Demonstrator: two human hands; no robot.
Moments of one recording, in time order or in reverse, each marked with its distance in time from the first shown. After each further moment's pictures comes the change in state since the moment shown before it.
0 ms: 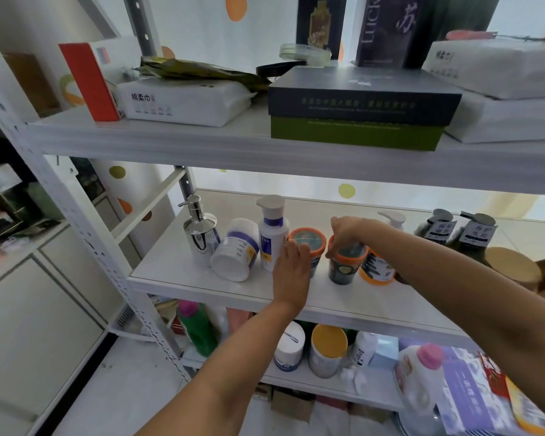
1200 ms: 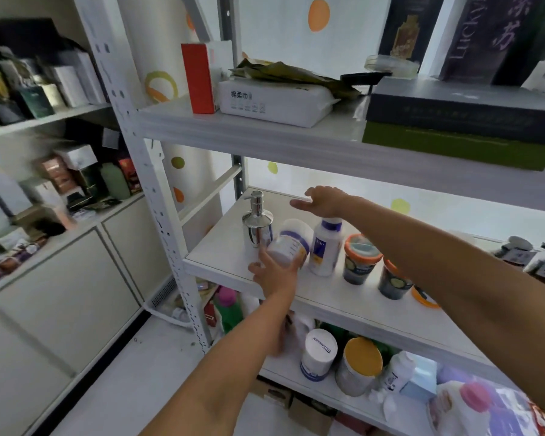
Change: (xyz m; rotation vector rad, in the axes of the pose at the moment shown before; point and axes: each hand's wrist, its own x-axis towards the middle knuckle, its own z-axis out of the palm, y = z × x) left_hand -0.010 -0.080 -0.066 -0.477 -0.087 -1.187; right_hand 0.009 -0.150 -0.039 -0.019 0.234 -0.358
